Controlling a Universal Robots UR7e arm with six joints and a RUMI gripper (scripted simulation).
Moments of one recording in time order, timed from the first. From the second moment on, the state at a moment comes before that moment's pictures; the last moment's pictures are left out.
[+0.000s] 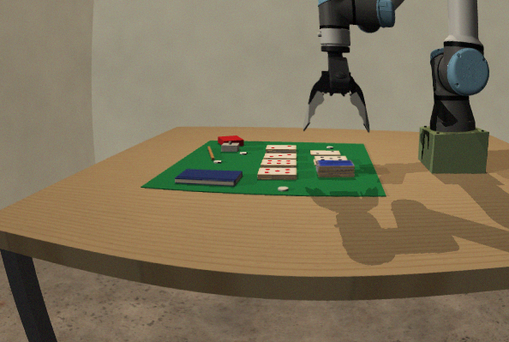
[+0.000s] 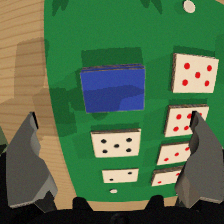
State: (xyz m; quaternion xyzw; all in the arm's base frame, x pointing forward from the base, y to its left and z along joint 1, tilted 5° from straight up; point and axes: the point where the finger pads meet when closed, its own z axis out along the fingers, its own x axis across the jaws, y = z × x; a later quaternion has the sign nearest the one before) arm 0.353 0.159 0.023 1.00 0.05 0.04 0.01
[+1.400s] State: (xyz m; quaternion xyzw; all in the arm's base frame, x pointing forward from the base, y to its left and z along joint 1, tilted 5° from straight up) arm 0.356 0.147 0.023 0.82 -0.57 0.04 -0.02
